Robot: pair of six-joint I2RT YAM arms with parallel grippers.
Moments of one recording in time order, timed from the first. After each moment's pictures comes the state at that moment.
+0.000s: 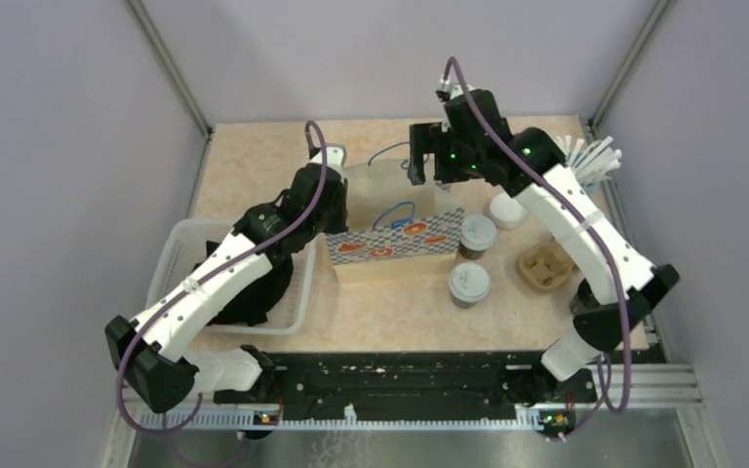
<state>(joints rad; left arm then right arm) -0.69 1.22 1.23 -0.65 -0.31 -0.36 0.69 1.53 1.89 -0.96 0.13 0.36</state>
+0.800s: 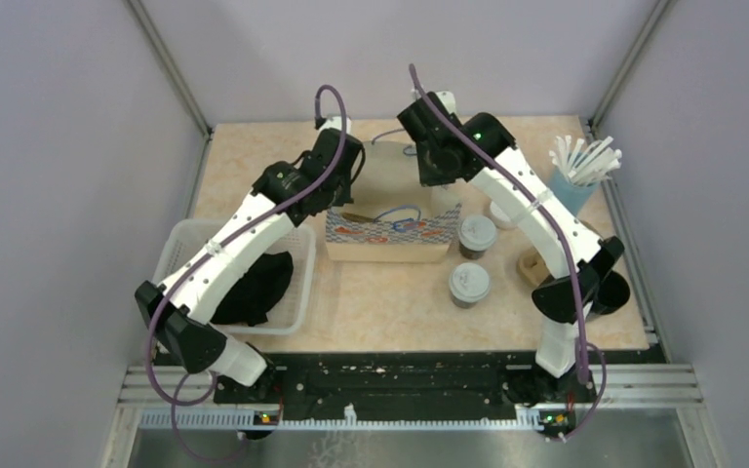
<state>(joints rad) -0.68 1.47 1.59 -0.93 -0.47 -0.42 0.78 1.84 2.18 -1.33 0.47 0.49</state>
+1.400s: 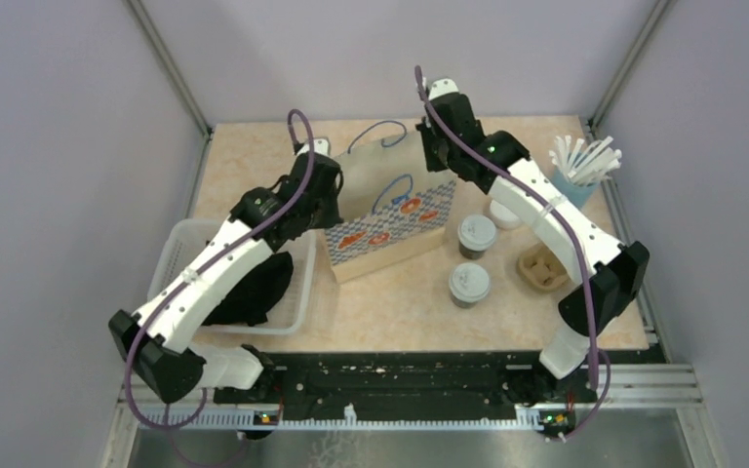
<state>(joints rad) -0.65 1.34 1.45 -0.94 -0.37 -0.56 0.68 1.70 1.84 -0.80 0.38 0.18</state>
